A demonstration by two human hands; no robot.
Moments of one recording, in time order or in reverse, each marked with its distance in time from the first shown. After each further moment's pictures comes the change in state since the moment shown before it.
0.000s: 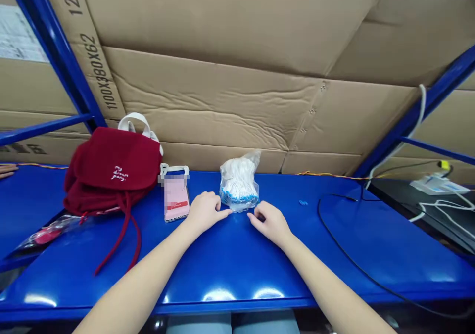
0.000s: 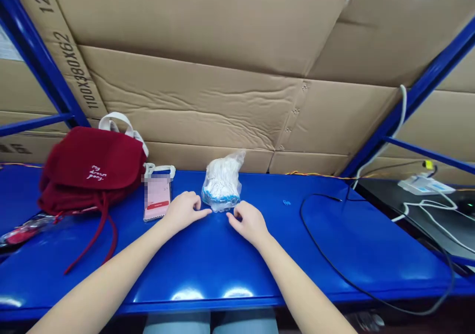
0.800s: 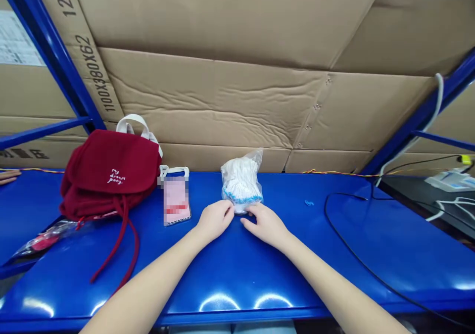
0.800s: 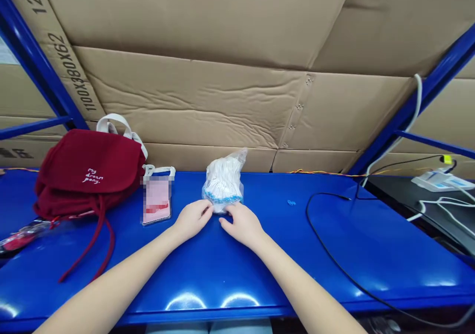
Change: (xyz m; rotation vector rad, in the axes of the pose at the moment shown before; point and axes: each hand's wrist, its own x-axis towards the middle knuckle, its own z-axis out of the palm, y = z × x) left_hand 0.002 0.014 0.023 -0.242 -0.058 0.049; right_hand 0.013 -0.027 -0.001 0.132 -0.204 0.069
